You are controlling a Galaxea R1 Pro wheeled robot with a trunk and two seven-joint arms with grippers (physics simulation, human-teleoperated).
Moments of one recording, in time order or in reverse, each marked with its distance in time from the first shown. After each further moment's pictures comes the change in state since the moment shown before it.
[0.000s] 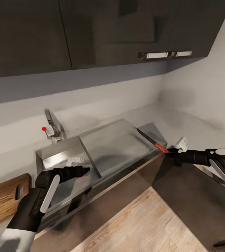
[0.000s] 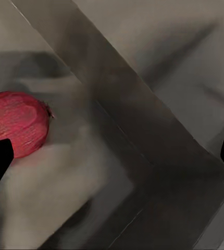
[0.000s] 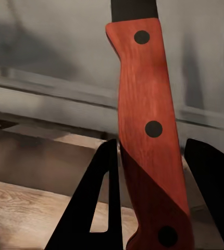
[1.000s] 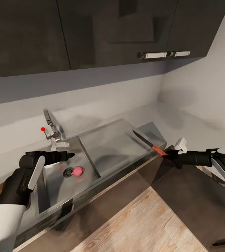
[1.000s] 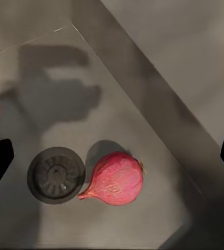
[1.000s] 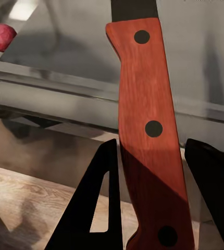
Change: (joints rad) left arm -0.182 0.118 0.079 0.064 0.003 0.104 0.025; right arm 0.000 0.000 -0.020 -0.002 -0.030 0.035 0.138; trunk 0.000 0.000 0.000
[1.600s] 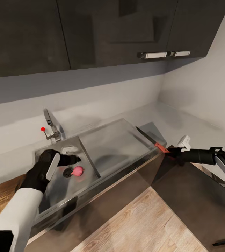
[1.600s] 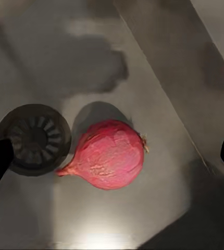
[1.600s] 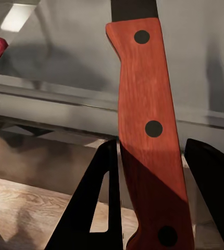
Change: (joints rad) left arm -0.131 -0.106 -0.008 0.342 -0.007 -0.007 0.139; right arm 0.000 0.000 -0.050 0.000 -0.001 0.012 0.002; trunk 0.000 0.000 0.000
